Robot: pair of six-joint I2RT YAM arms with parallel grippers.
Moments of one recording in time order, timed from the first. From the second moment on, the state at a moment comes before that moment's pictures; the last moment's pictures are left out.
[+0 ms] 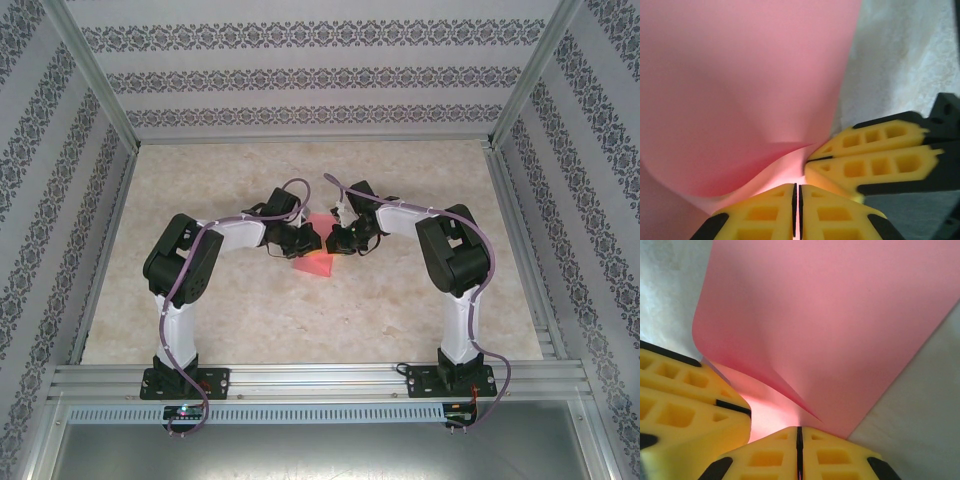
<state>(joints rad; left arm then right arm) -0.47 2.00 1.20 -0.20 0.57 -0.76 0.43 2.04 1.27 -0.49 -0.58 0.33</state>
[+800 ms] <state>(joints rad) -0.36 2.07 1.32 -0.39 0.54 -0.66 0.43 2.05 1.29 -0.51 -0.58 0.24</state>
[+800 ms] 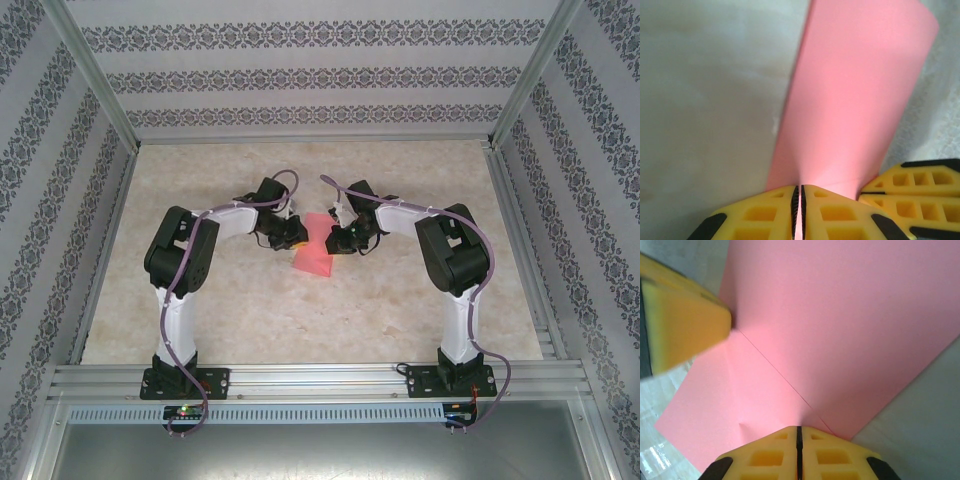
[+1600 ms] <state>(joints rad) -0.43 2.05 1.32 -0.40 0.60 -0.63 0.42 2.06 1.30 -0.52 -0.60 0.24</state>
